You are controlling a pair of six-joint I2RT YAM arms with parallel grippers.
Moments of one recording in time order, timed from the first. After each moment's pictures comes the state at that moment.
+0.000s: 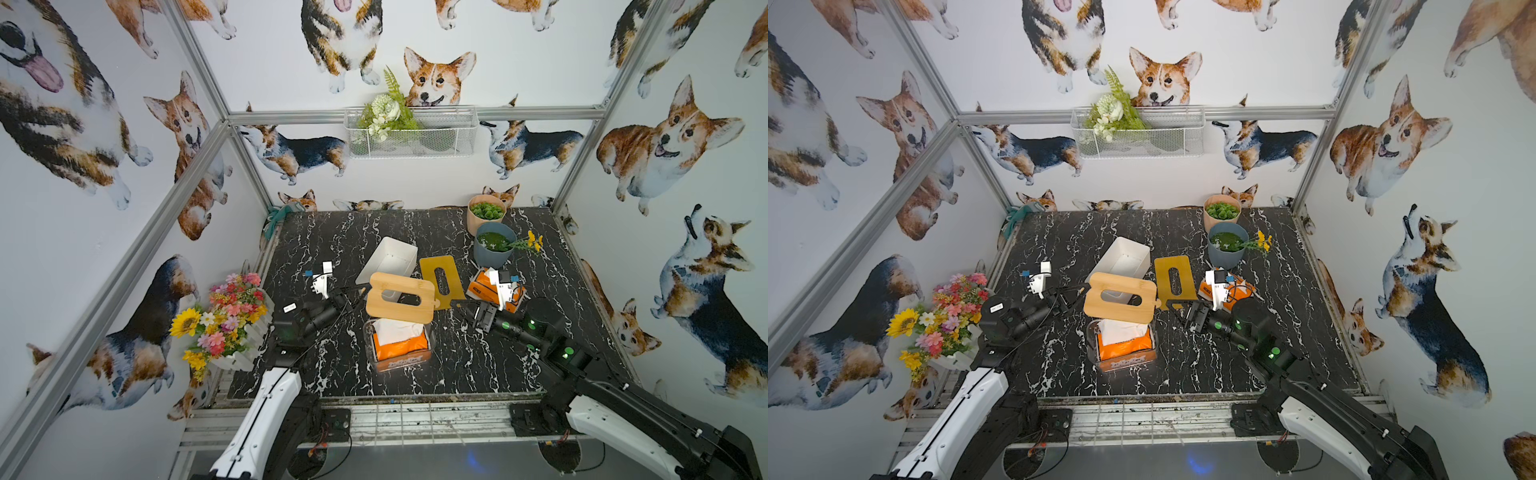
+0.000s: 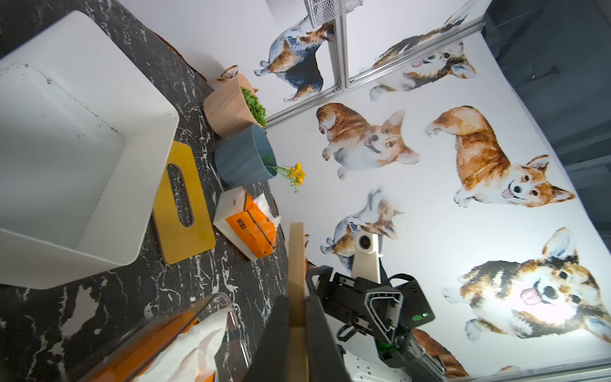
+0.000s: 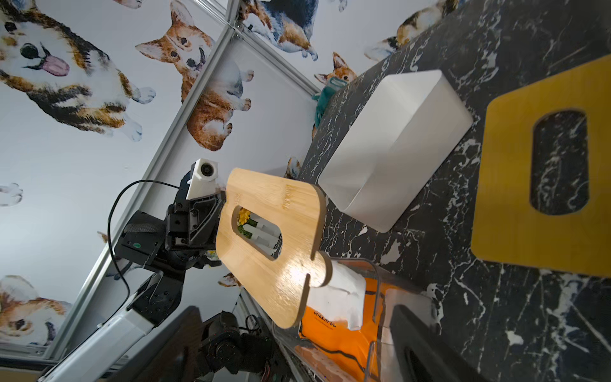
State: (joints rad) left arm -0.05 0.76 0.36 0.40 0.86 -1.19; right arm 0.61 0.72 0.38 0.21 -0.36 0.95
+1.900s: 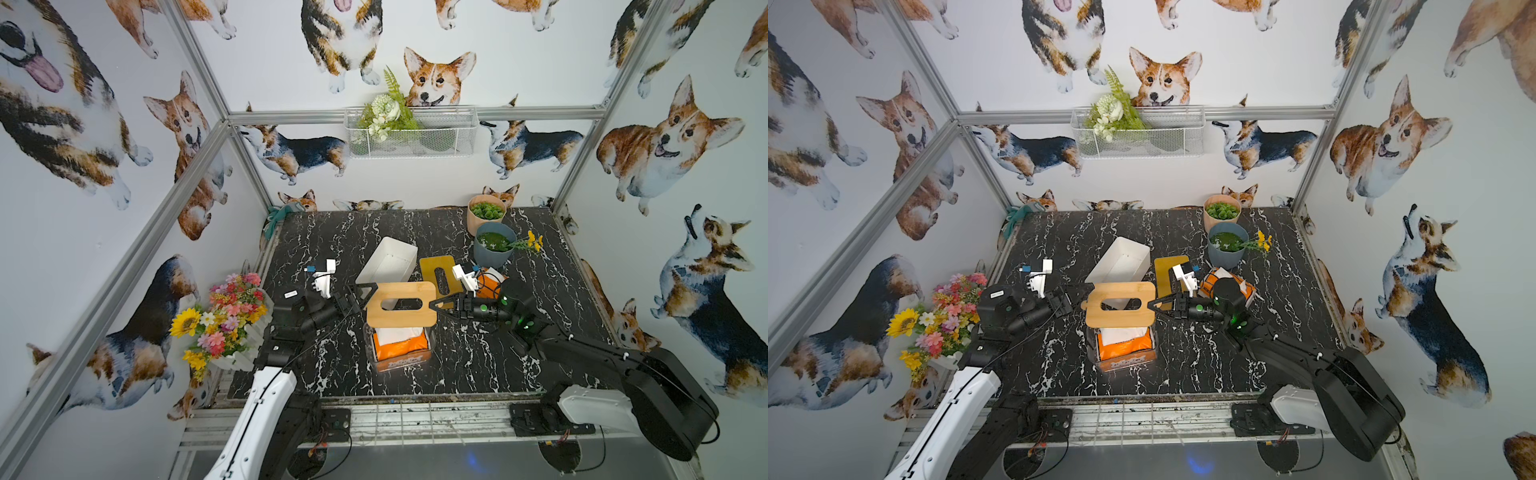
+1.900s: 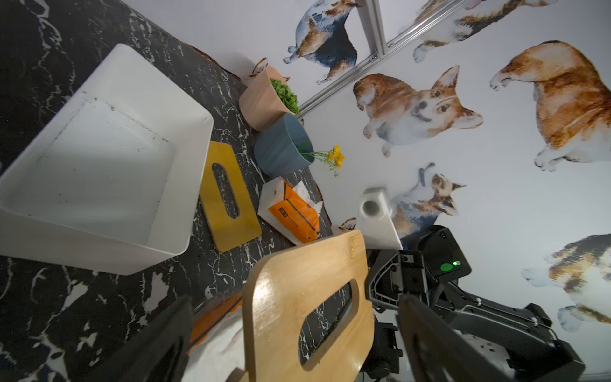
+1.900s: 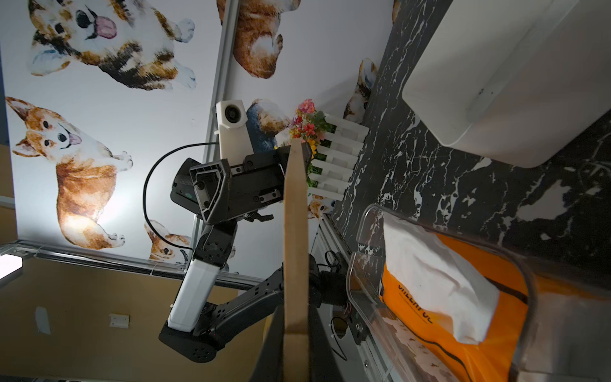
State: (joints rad) left arm -0.08 0.73 0.53 -0.10 0.78 -0.77; right arm 0.57 1.22 0.50 0.64 -0.83 1.19
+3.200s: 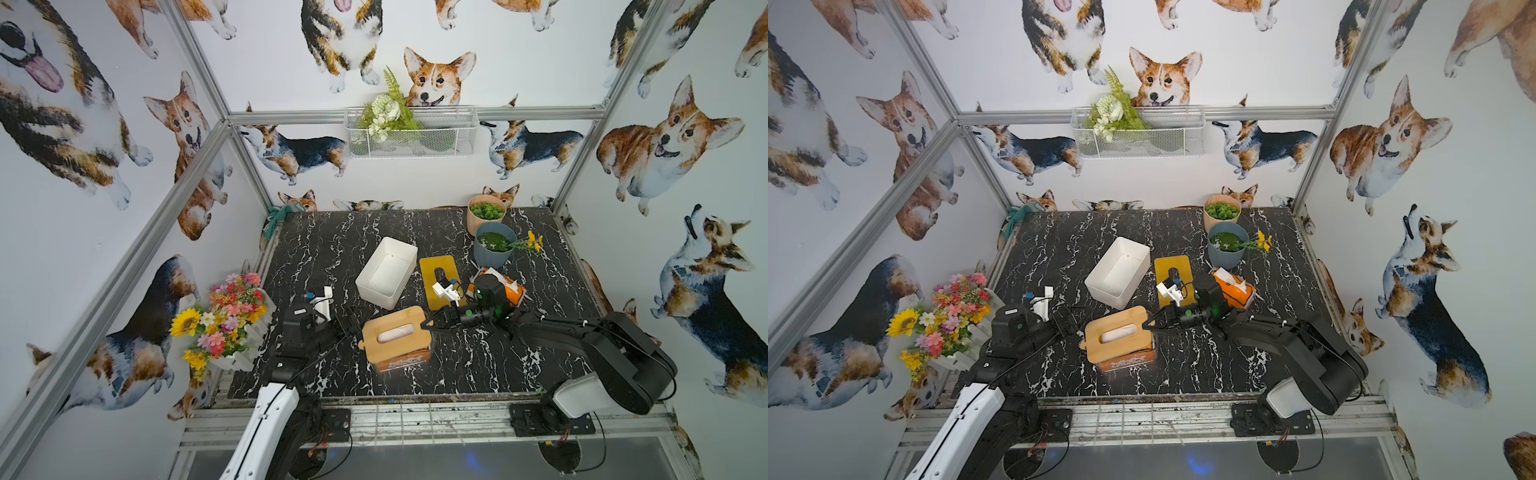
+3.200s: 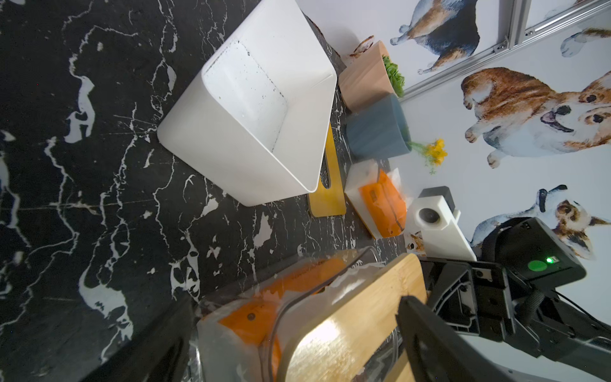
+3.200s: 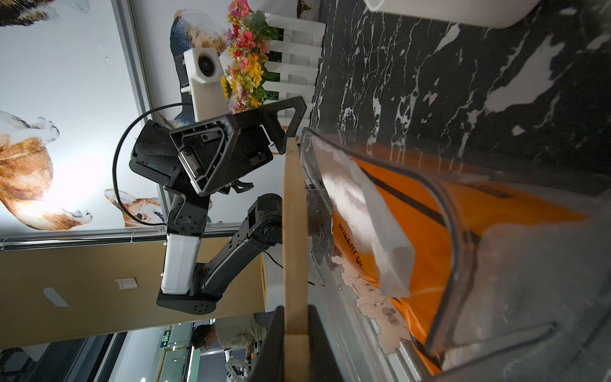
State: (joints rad) left arm -0.08 0.61 0.34 -0.26 0.58 -0.71; right arm 0.57 1.46 0.56 0.50 -1.02 1.08
